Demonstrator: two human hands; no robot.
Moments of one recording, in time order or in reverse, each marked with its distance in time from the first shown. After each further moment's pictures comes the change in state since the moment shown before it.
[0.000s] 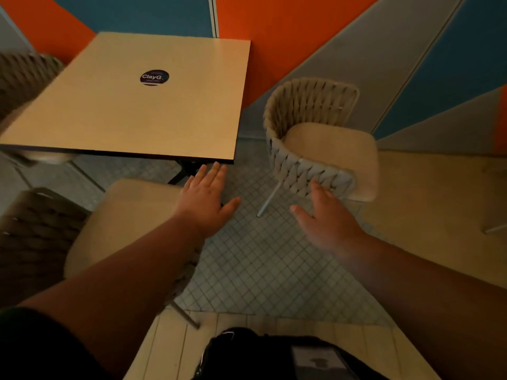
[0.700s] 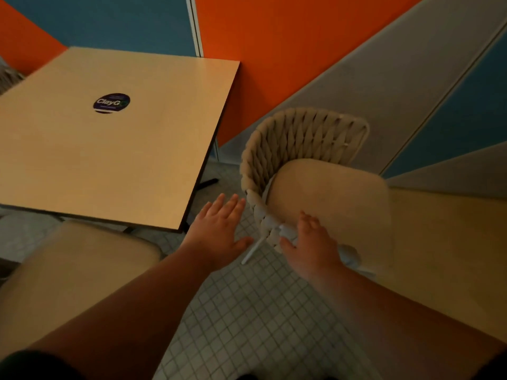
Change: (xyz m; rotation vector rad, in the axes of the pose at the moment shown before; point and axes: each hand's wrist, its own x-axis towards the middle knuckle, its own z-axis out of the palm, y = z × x) left_hand 0.249 0.070 0.095 0.100 -0.104 0.059; right_hand 0.258 0.116 0.012 -0.139 -0.065 0.047
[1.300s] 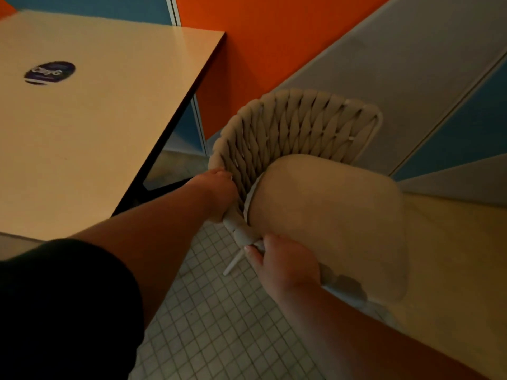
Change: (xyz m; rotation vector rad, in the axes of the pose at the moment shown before) left_hand 0.217 -0.006 0.055 0.597 -0.330 0.220; right_hand 0.092 0.045 0.063 -0.139 -0.001 -0.148
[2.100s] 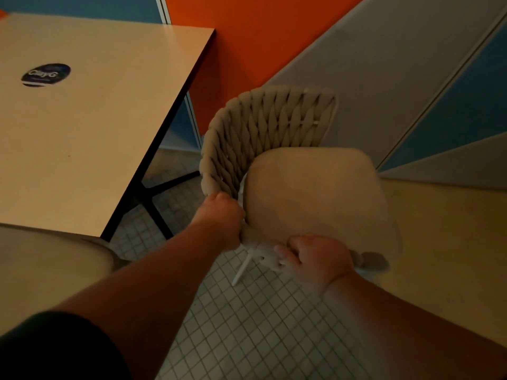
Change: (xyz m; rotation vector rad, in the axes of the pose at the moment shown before) left_hand -0.067 0.083 -0.010 -0.295 0.074 -0.191; right_hand -0.030 0.076 0.000 -0.067 0.148 -0.200
